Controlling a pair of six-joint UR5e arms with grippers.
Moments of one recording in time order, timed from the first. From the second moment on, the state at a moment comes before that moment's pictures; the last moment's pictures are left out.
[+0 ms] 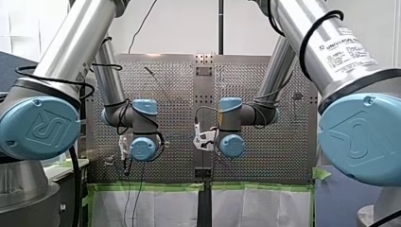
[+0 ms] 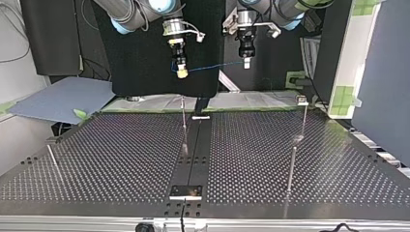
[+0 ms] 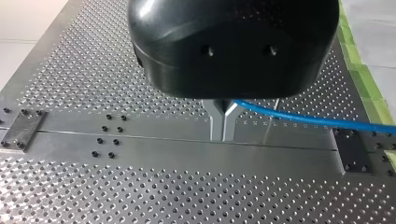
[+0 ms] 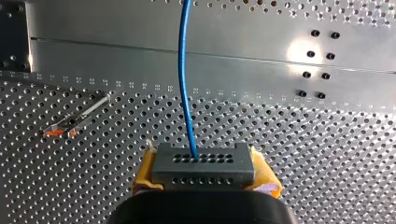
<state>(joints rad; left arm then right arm) -0.55 -1.99 -2.39 -1.89 -2.15 -1.63 2.37 -1.00 2.02 -1.04 1.83 1.47</state>
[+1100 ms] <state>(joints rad) -0.54 -1.89 -2.41 -1.99 -2.17 -1.57 2.36 -0.91 2.02 -0.94 1.84 1.46</state>
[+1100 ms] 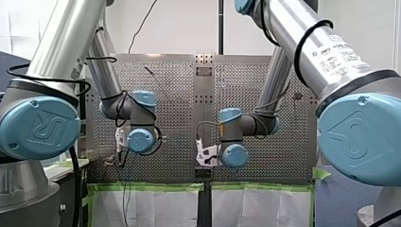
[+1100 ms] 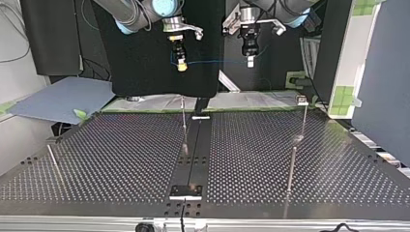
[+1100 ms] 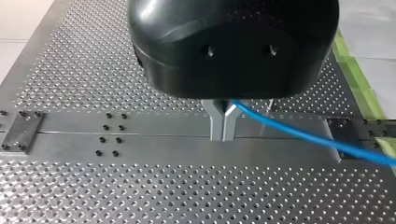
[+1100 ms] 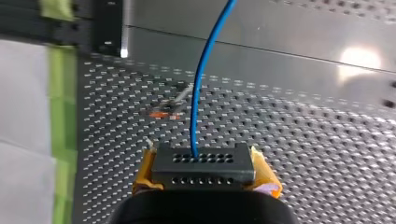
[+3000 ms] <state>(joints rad) -0.37 -1.57 -2.10 -2.32 -2.22 -1.62 2.28 -1.23 1.75 -0.61 1.70 1.57</state>
